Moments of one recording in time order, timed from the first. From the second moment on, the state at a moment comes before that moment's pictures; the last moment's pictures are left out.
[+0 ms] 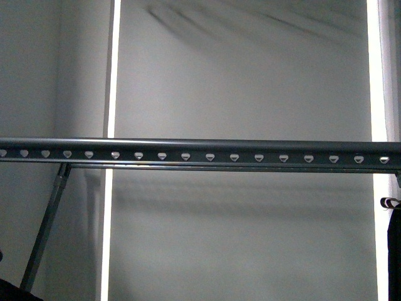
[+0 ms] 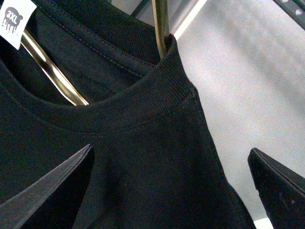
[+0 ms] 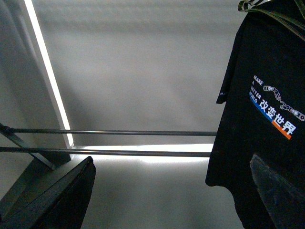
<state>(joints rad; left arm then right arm) -0.07 1.30 0.63 0.50 -0.47 -0.65 0.00 0.00 0.01 0.00 0.00 0.00</state>
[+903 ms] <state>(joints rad) -0.09 1.43 0.78 0.37 -0.39 -0.70 0.00 0.00 0.01 0.00 0.00 0.00</state>
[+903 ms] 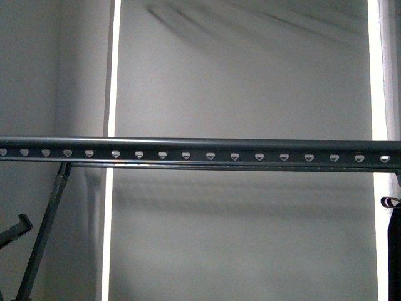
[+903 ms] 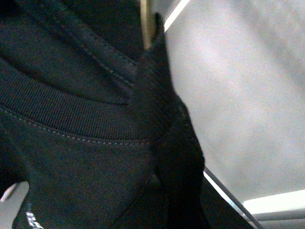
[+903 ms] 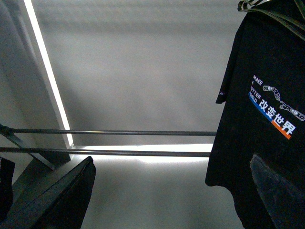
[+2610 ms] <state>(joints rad) -0.40 1.21 0.86 0.09 0.52 1.41 0.00 0.00 0.01 0.00 0.00 0.00</state>
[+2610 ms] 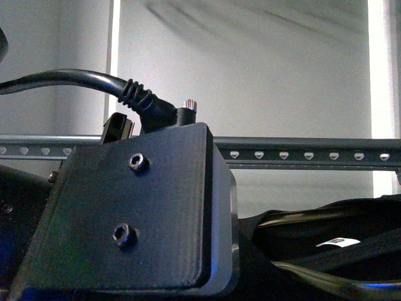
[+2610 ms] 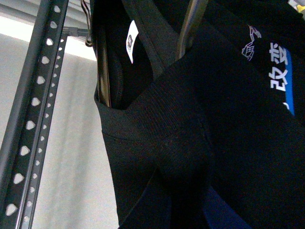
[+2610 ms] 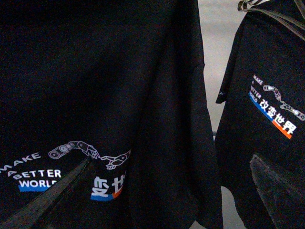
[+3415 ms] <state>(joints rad) -0.40 1.21 0.86 0.09 0.52 1.42 -0.25 0.80 0.42 0.30 -0.88 -1.17</state>
